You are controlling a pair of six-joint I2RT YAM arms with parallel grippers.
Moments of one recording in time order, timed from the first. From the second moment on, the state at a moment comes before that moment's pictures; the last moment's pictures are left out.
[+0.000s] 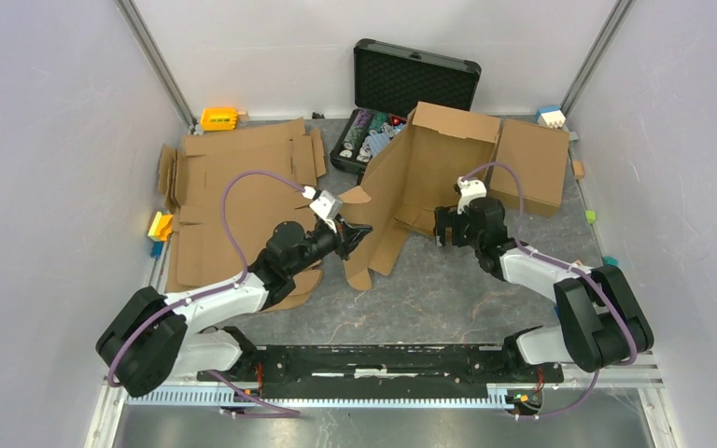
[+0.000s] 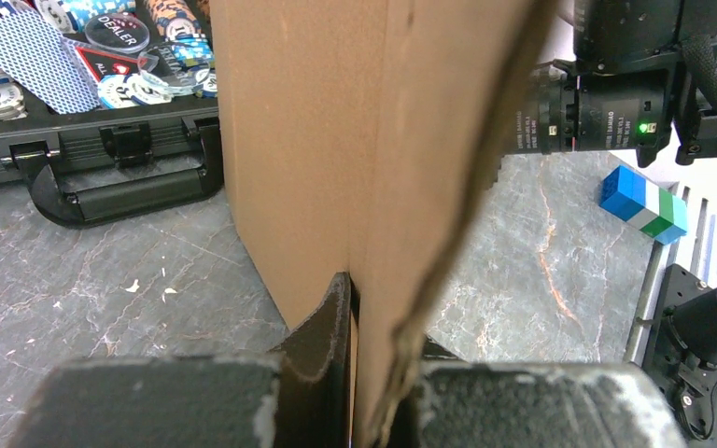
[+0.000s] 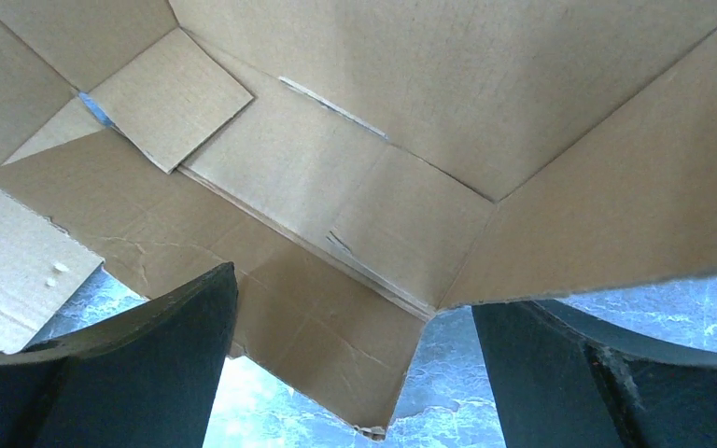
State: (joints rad) left arm -0.73 1.21 0.45 0.72 0.20 -0.26; right arm 0.35 1.38 0.53 0.24 0.05 0.09
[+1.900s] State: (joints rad) left arm -0.73 1.21 0.45 0.69 0.19 -0.22; right arm 0.15 1.41 0.48 0.38 -0.07 0.16
